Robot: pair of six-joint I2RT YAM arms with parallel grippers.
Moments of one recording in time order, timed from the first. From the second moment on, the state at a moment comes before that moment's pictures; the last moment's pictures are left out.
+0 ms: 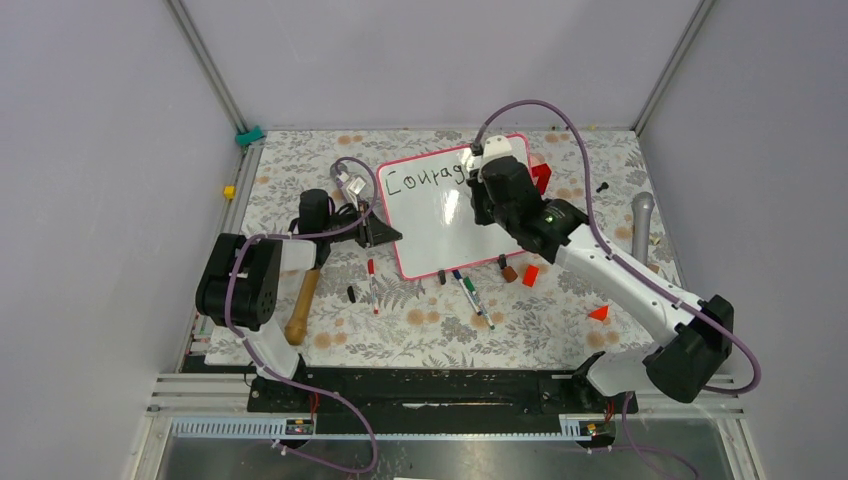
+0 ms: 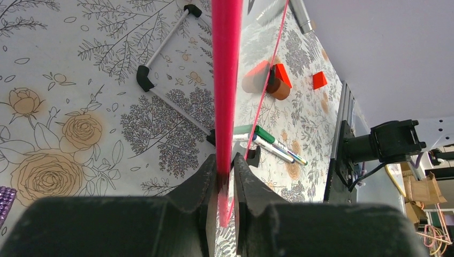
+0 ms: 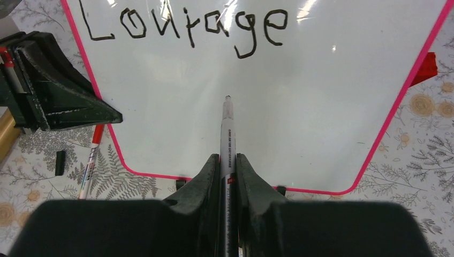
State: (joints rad) left arm -0.15 1.74 0.72 0.61 1.00 -0.44; right arm 0.70 1.36 1.28 -0.49 0.31 0.23
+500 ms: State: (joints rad) left arm -0.15 1.74 0.72 0.62 1.01 -0.44; right arm 0.85 1.54 1.43 -0.49 0.35 0.23
